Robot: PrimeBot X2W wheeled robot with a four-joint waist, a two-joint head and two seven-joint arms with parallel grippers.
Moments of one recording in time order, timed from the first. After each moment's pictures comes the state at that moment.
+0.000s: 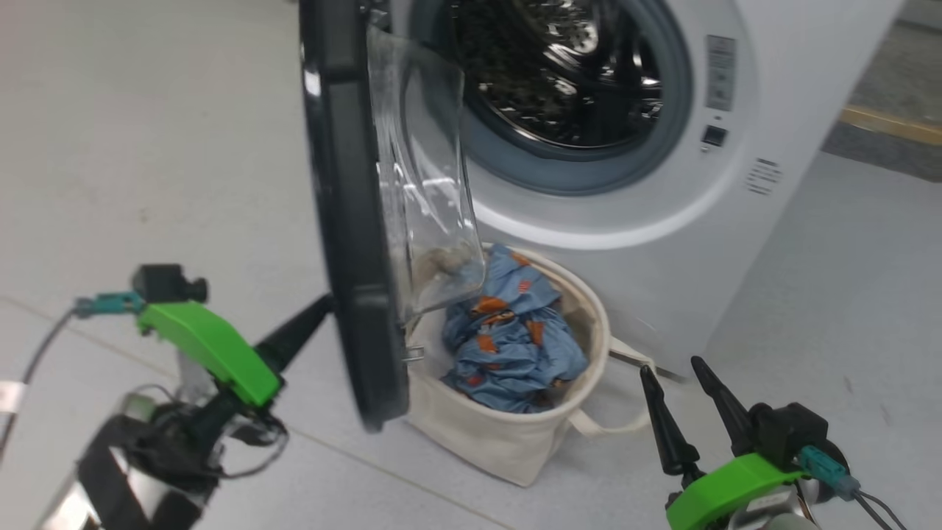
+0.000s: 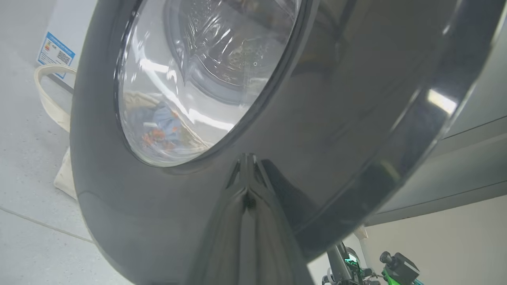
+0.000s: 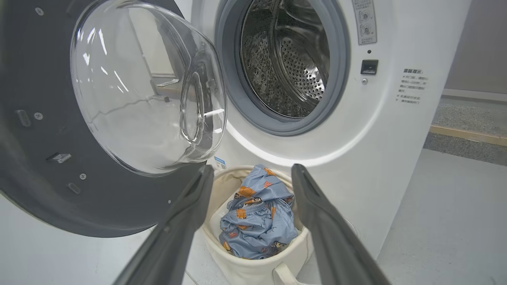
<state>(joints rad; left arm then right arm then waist) -0.50 0.35 -0.38 0.33 -1.38 -0.12 0.42 -0.09 -0.09 0.18 0.29 0.23 0.13 -0.23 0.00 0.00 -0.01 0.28</state>
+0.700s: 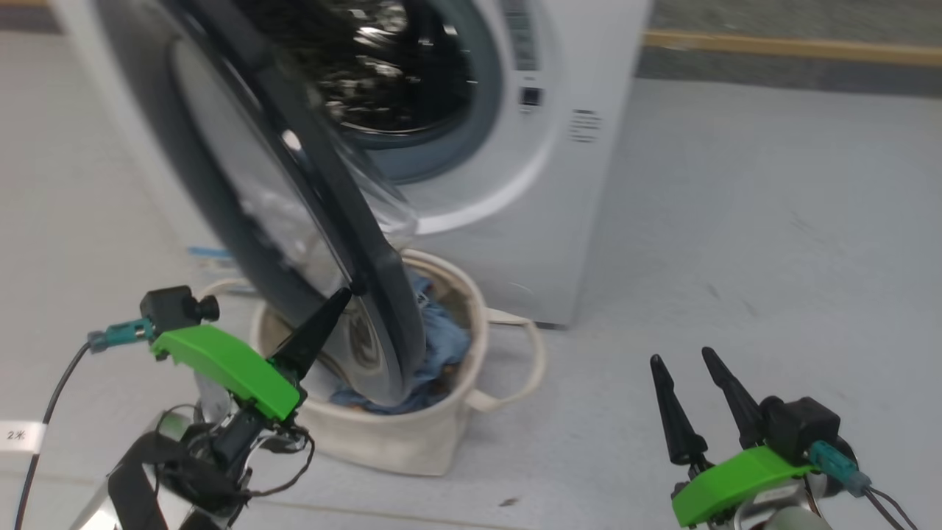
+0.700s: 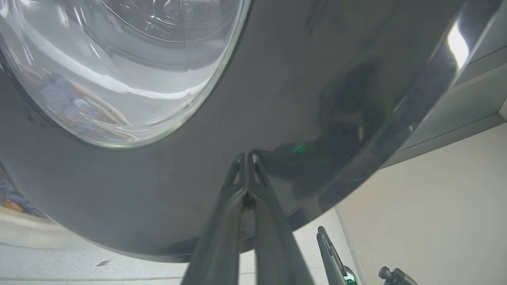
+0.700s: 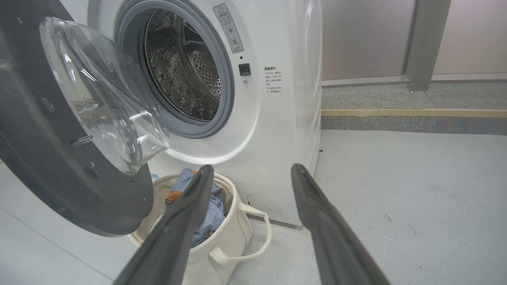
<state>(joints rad) -0.48 0.35 -0.46 0.31 -1.41 -0.12 0.22 -0.10 -0.08 0.15 0.29 0.23 0.13 -0.24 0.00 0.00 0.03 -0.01</state>
